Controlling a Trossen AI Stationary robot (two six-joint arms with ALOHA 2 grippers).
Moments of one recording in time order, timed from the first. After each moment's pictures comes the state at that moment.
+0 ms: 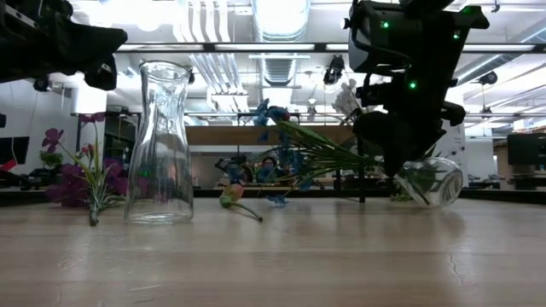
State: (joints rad) left arm -0.01 0.05 0.03 0.18 0.05 0.01; right arm 0.17 1.70 1.00 -0.88 0.59 1.14
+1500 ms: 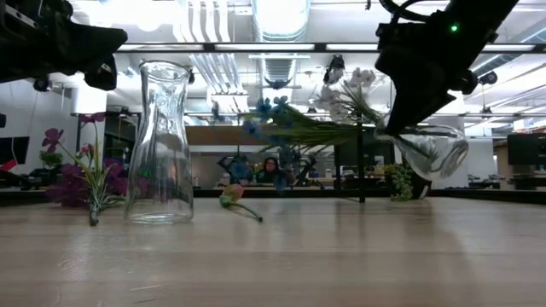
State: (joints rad) left arm -0.01 0.05 0.03 0.18 0.05 0.01; right arm 0.39 1.56 1.00 -0.86 0.74 1.13
